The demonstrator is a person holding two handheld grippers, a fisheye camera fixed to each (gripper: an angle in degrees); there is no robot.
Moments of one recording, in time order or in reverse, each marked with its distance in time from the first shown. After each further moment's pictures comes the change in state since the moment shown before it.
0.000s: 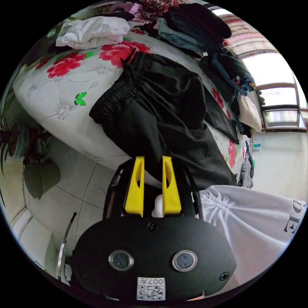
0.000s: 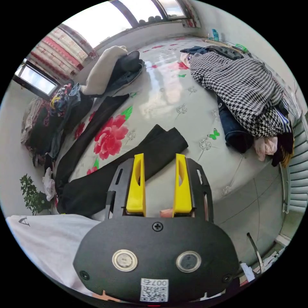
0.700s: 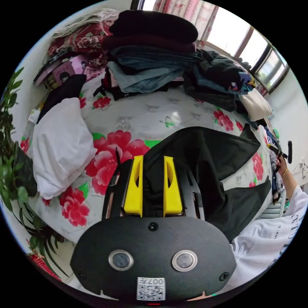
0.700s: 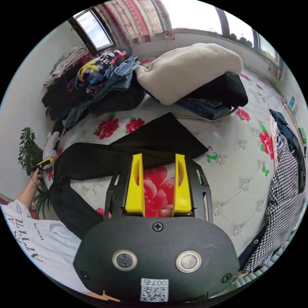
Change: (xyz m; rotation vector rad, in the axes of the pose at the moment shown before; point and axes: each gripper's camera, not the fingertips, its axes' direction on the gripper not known) left arm 0.114 -0.221 -0.020 0.129 -0.282 0.462; right arm -0.207 -0.183 0.099 -0.087 -0.097 -0.515
